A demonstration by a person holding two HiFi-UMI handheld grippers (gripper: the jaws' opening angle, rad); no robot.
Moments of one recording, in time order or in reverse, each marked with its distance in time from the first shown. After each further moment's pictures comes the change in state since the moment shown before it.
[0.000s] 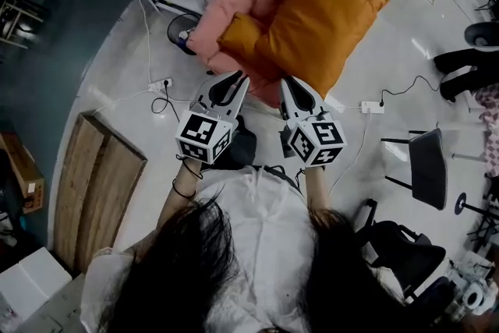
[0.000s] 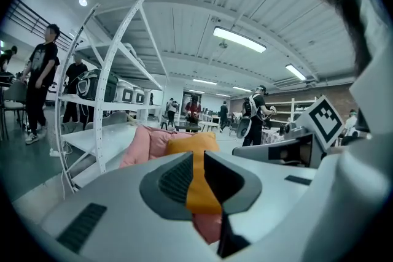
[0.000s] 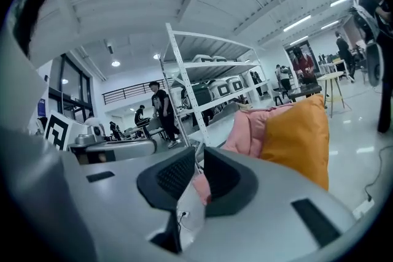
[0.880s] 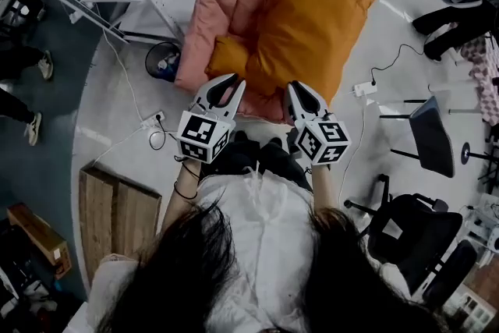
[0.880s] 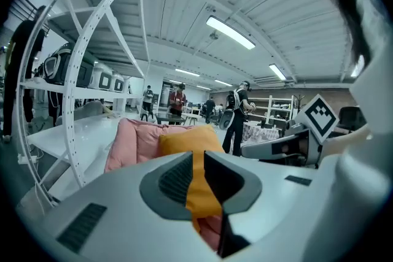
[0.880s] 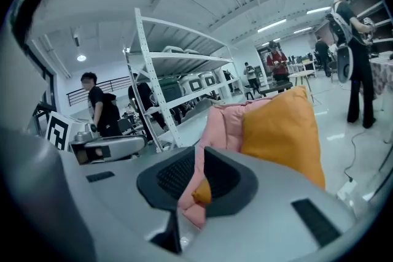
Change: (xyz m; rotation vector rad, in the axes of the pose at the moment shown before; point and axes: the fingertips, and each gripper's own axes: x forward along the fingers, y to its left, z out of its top) left arm 0.097 0.103 0.001 0.028 0.093 -0.232; right arm 0.089 -0.062 0.001 0.094 0.031 -0.271
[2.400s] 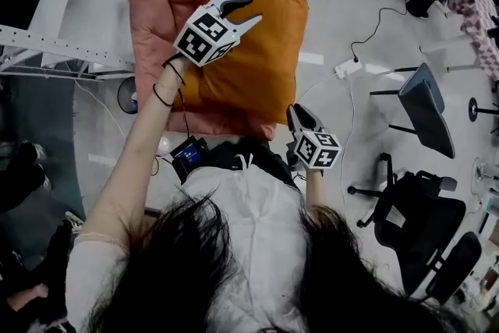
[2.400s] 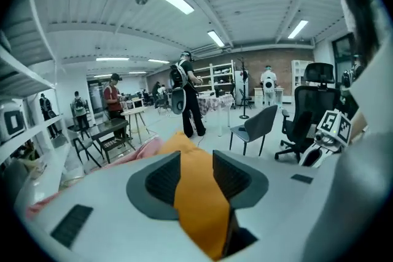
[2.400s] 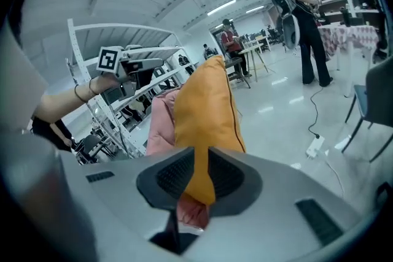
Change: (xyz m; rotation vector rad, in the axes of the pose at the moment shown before) left arm 0.358 -0.063 0.088 0.476 0.227 -0.495; right arm -0.042 -0.233 -0.081 0.320 0.134 -0.274
